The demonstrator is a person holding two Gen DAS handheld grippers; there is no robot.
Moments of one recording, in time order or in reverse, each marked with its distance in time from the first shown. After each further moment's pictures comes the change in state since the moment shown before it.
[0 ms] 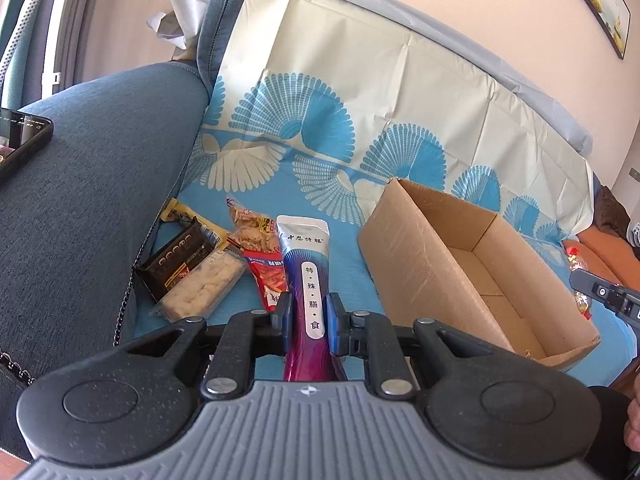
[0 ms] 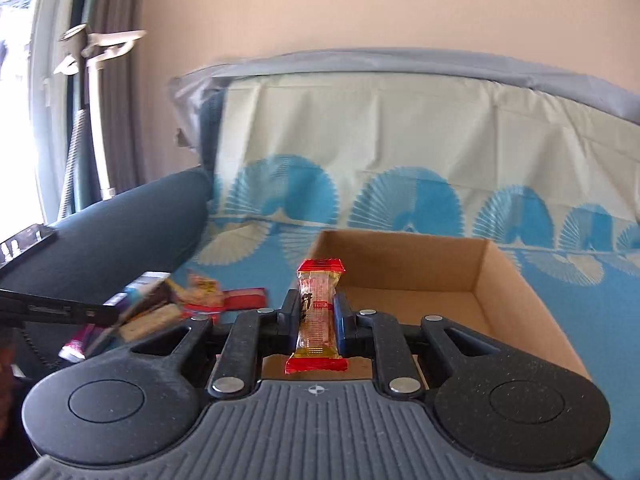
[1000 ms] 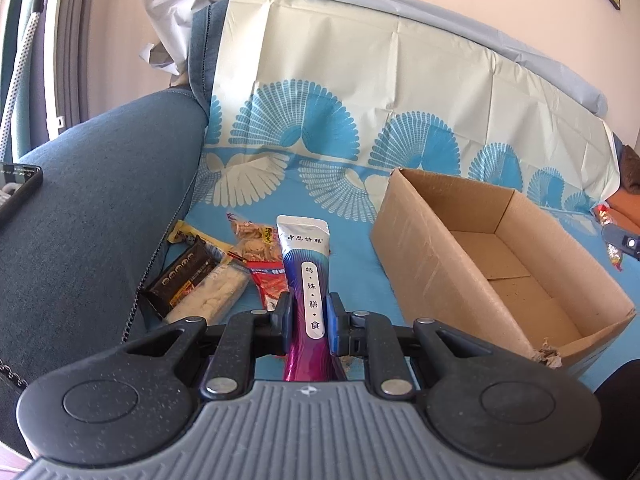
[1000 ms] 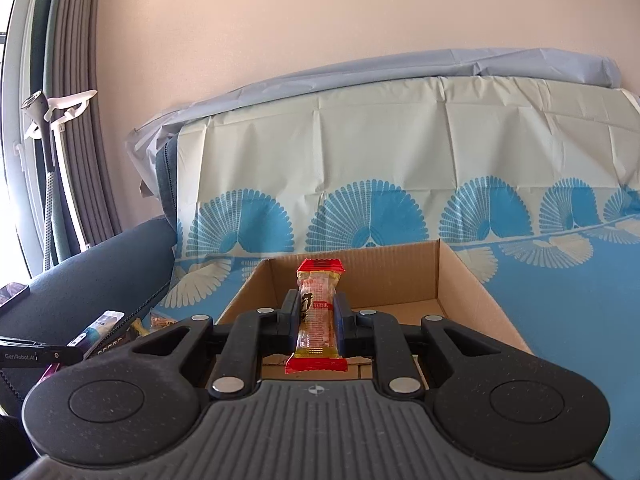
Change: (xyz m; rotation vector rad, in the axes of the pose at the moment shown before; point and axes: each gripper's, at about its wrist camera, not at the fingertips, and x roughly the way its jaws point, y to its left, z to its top) left arm 0.006 -0.040 -0.003 0.121 -0.012 0.106; right arm 0.002 -0.070 -0.009 0.094 -0.103 0.022
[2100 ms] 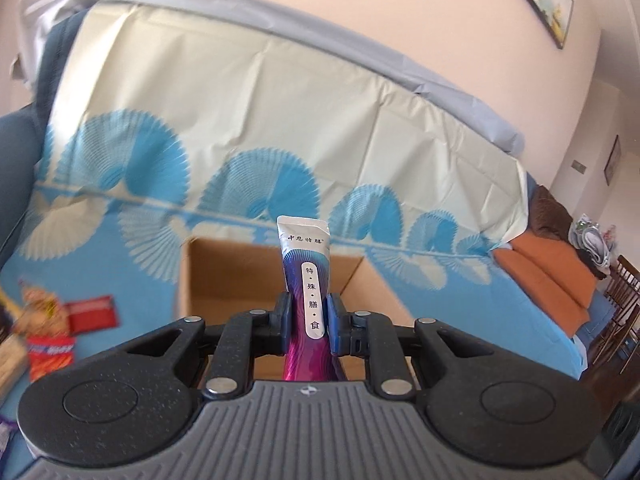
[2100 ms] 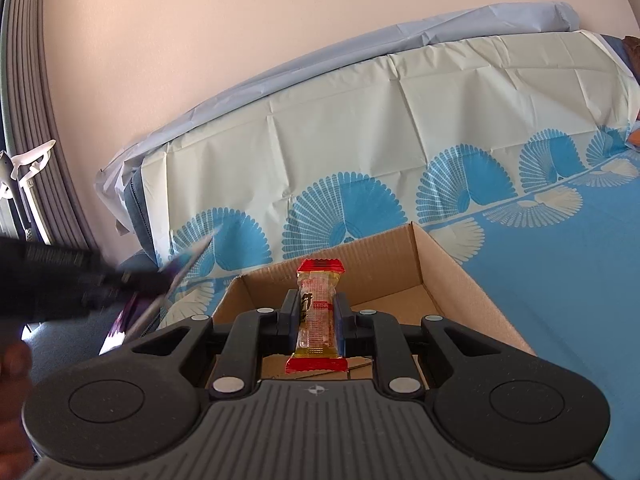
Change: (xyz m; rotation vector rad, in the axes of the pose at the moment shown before) left arm 0.048 -0.179 0.104 -0.041 -0.031 -0.306; right arm 0.021 -0.038 -0.001 0.205 0.013 -0.035
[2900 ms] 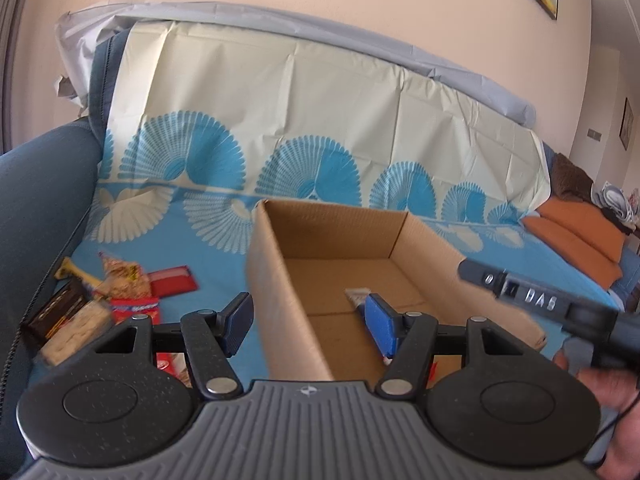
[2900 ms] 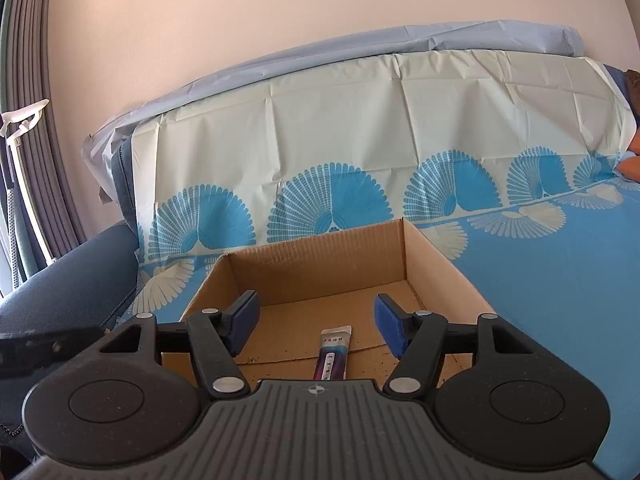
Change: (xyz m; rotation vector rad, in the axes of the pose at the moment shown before) left arm -0.082 0.061 -0.090 0.101 -0.021 0.103; right arm -0.001 0.027 -0.007 -0.107 0.018 -0.085
